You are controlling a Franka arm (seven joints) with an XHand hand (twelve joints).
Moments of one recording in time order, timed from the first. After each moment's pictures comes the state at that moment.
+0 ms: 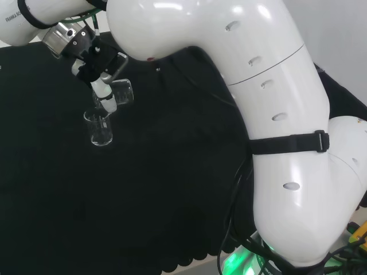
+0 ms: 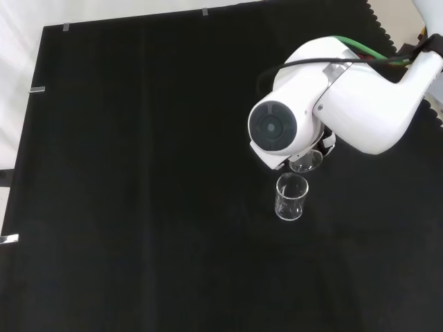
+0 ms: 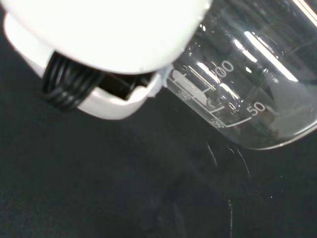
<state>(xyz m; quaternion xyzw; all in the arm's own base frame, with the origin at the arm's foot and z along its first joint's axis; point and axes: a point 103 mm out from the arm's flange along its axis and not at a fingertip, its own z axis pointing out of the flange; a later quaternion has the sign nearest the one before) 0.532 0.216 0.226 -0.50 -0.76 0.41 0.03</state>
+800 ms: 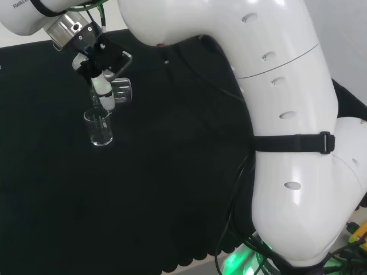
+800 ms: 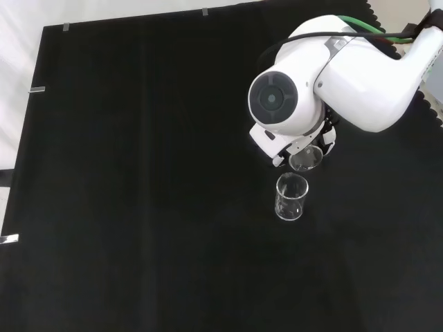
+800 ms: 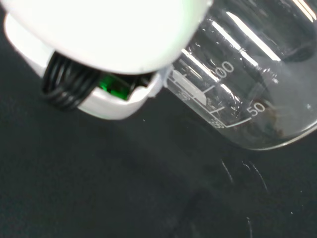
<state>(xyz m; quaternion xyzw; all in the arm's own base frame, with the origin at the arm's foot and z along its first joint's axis) 0.532 0.213 0.232 -0.51 -0.78 0.36 0.04</state>
